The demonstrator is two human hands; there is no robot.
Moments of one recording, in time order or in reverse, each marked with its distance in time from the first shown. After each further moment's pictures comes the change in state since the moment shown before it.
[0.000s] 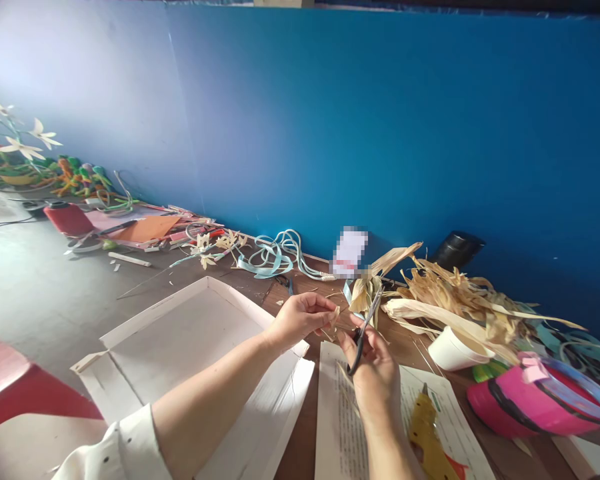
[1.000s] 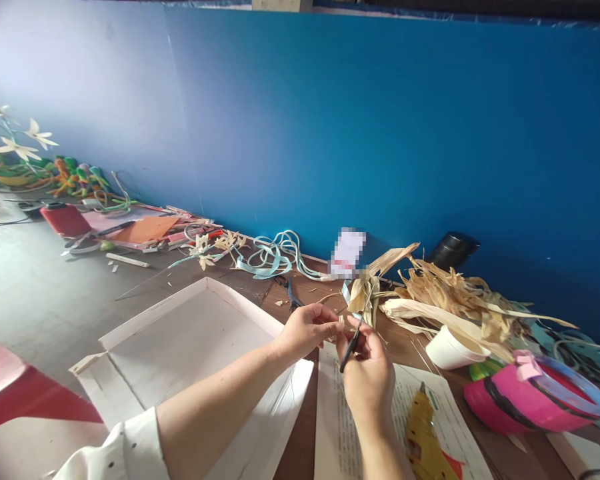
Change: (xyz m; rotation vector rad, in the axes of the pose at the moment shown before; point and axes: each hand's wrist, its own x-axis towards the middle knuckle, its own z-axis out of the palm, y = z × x) left_hand -0.006 -0.012 0.015 0.168 0.072 -0.072; right_hand -0.001 0.008 -0.002 -0.322 0.061 -0.193
